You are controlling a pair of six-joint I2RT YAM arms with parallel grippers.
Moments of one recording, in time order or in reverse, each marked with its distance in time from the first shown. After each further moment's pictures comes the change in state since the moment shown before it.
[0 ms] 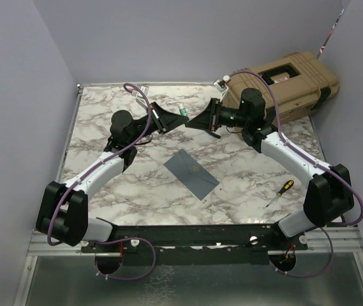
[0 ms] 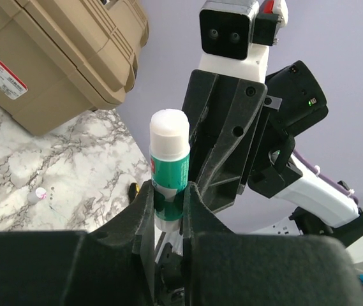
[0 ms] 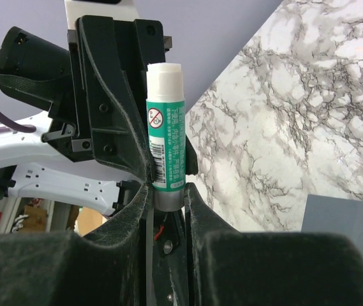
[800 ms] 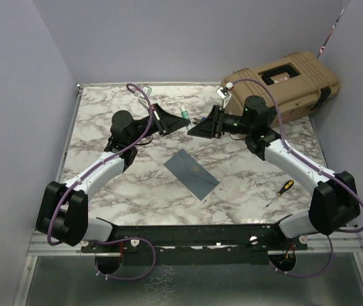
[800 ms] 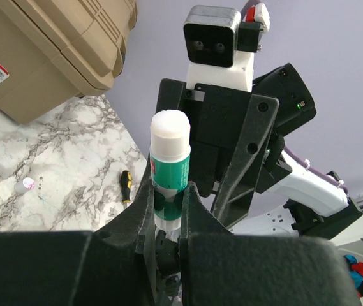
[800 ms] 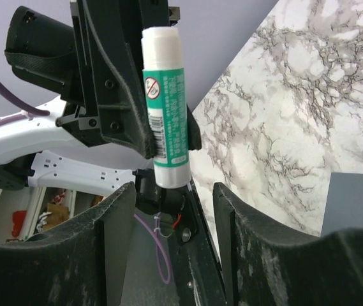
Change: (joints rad) left arm -0.003 0.001 0.000 0.007 0.042 -0.008; right arm -0.004 -0.084 -0.109 0.026 -0.029 0.064
